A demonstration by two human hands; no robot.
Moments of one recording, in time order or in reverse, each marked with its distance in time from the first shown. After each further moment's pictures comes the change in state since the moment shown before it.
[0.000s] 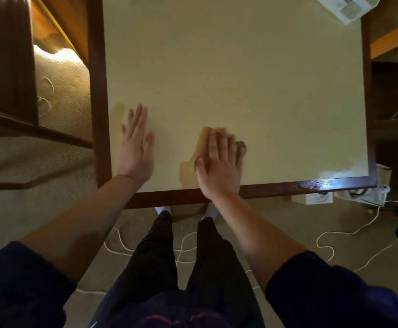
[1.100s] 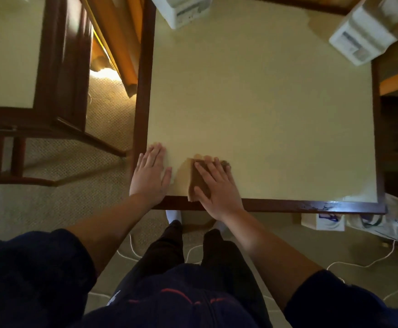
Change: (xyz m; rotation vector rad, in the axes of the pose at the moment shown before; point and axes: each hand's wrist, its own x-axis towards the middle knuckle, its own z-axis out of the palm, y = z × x) left_hand -0.048 -0.028 -0.036 0.404 -0.196 -0.059; right_hand -0.030 -0.033 -0.015 0.084 -0.185 -0.404
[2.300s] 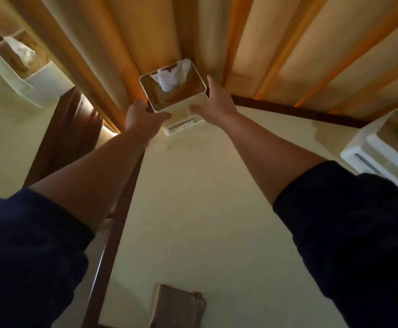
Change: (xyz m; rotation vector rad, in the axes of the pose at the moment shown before) left_hand 0.376 0.098 -0.219 -0.674 0.399 -0.558; right_hand 0.446 0.047 -0.324 0.370 0.183 -0.041
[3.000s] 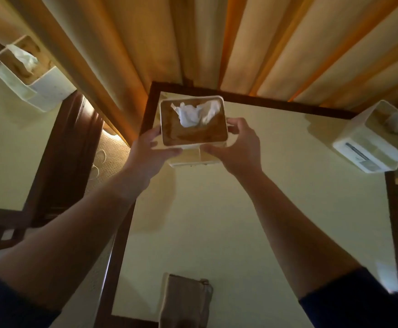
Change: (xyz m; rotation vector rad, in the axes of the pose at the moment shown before) left_hand -0.090 -0.035 -0.021 -0.175 -0.279 0.065; right_hand -0.153 0.022 0.002 0.213 0.326 0.080
